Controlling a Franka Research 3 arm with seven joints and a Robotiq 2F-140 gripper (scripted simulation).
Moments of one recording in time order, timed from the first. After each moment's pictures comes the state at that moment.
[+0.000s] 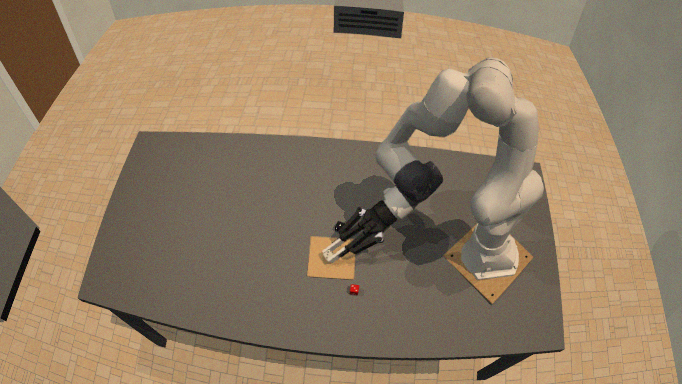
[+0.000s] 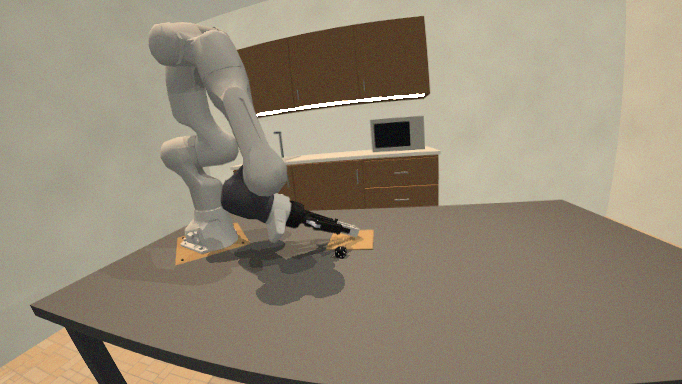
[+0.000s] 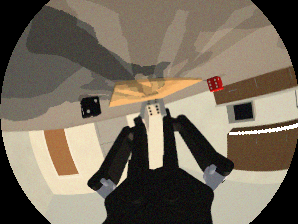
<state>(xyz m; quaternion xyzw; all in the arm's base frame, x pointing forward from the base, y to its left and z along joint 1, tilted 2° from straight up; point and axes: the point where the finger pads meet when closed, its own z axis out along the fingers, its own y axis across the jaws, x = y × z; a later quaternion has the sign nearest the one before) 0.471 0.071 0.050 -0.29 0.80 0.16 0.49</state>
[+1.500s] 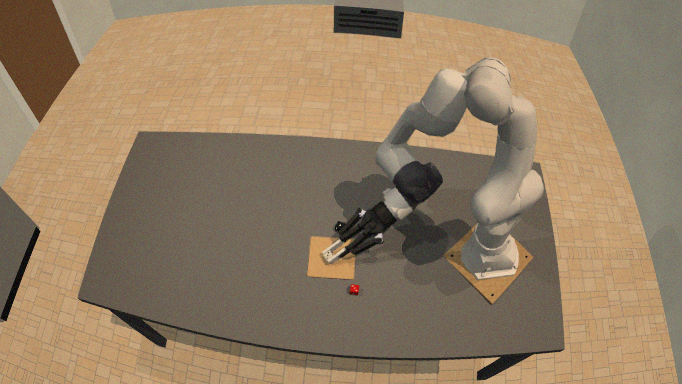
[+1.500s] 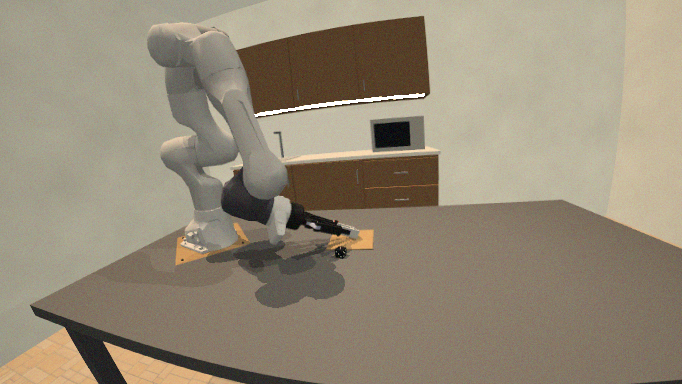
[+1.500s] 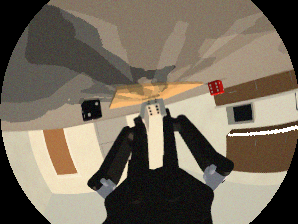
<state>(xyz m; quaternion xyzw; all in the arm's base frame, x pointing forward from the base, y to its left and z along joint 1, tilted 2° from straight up) 0.471 0.070 0.045 -0.29 0.80 0.16 0.50</state>
